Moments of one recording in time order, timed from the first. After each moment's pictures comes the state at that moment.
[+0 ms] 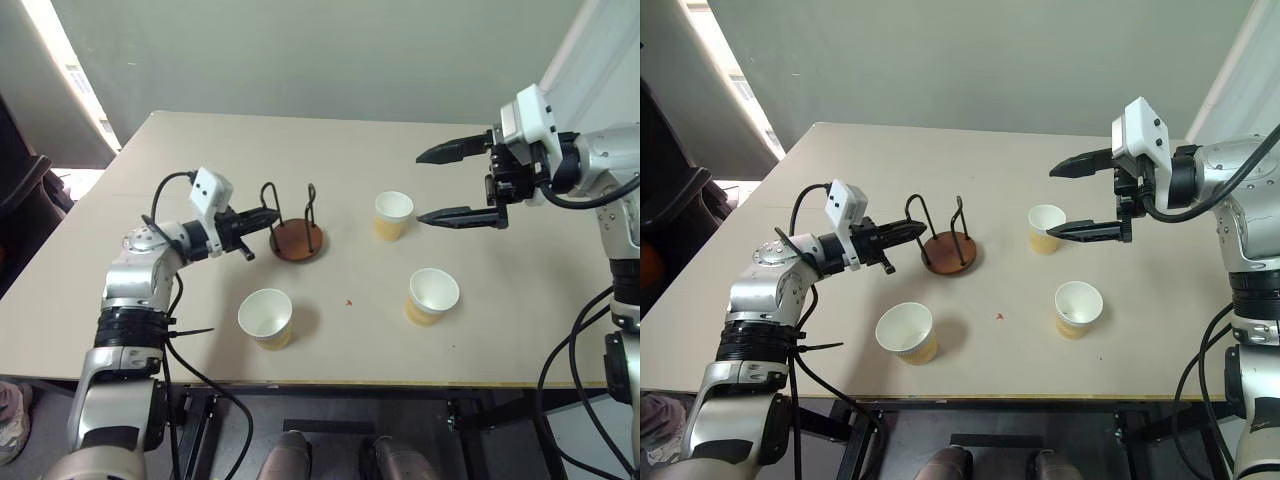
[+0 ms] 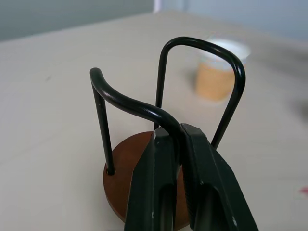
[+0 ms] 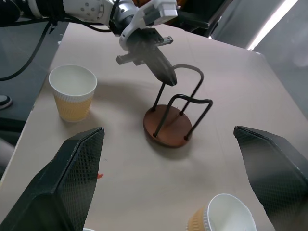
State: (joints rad) left arm -0.73 0.59 0.10 0.34 -0.36 0.40 -0.97; right arm -0.99 -0.83 0.07 0.08 0.40 0.42 1.41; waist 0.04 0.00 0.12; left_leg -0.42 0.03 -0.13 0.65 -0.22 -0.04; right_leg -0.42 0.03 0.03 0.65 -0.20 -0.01
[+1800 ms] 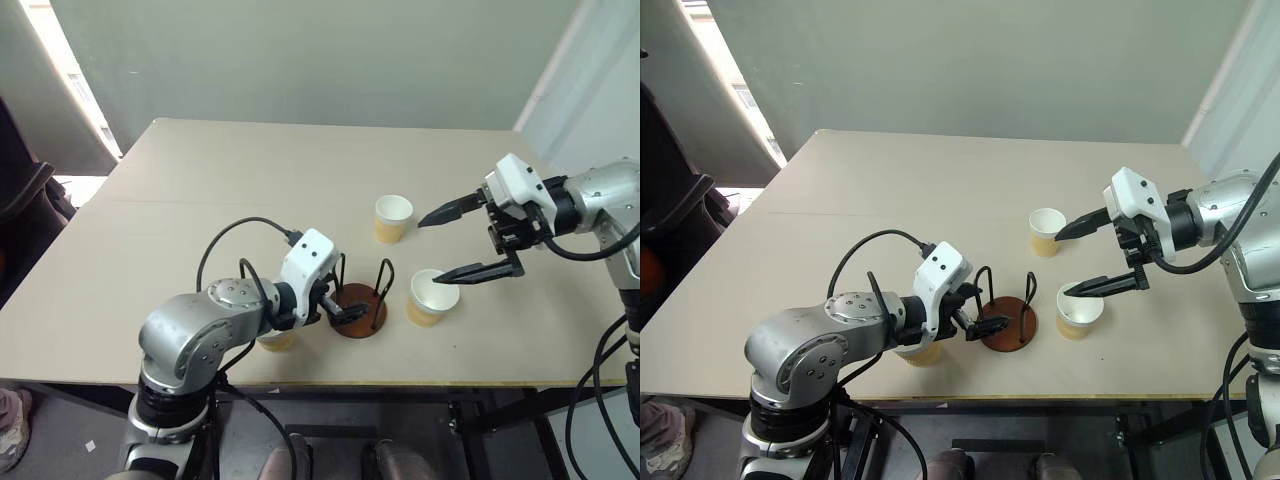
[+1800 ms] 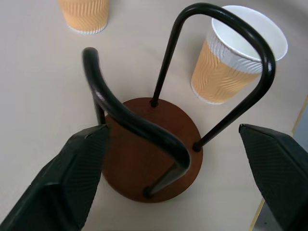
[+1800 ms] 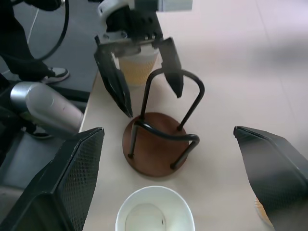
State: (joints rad) left arm -0.55 0.39 -0.05 -0.65 -0.60 1.49 -0.37; right arm -0.85 -0.92 0.13 -0.03 0.40 0.46 1.56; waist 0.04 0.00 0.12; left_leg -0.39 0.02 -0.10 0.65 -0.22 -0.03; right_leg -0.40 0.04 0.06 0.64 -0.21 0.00
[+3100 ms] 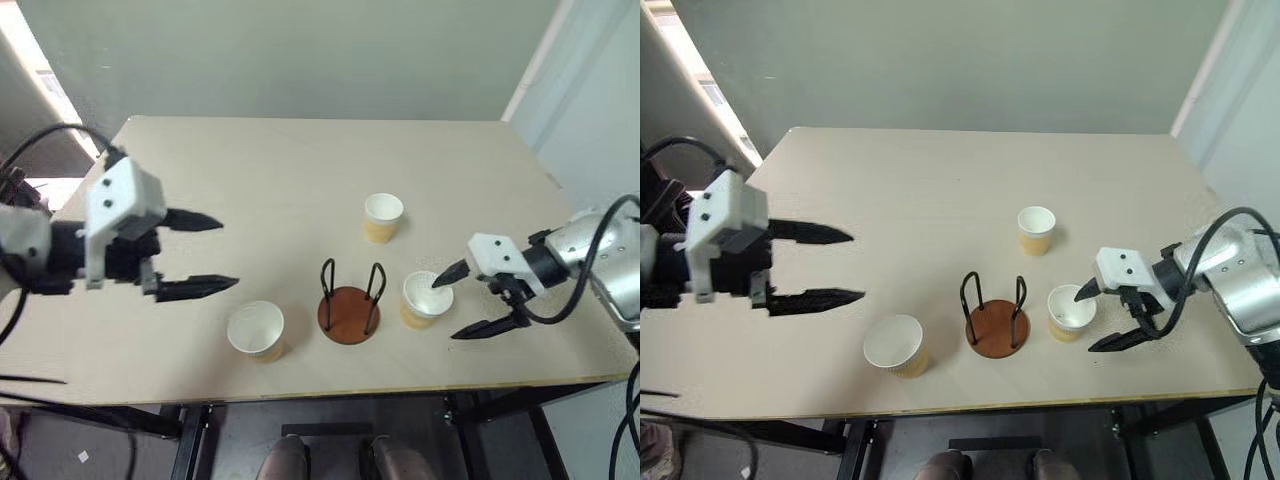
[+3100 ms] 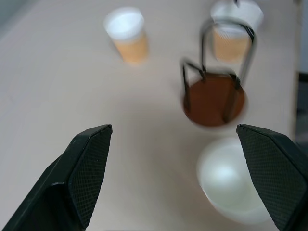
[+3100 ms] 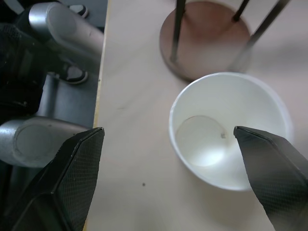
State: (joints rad) left arm -0.26 1.25 0.46 -0.41 -0.64 0.81 -1.24; right arm -0.64 -1.03 0.27 -0.15 0.24 0.43 1.55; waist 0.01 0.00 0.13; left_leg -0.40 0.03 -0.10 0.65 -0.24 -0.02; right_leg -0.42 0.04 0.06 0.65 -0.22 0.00
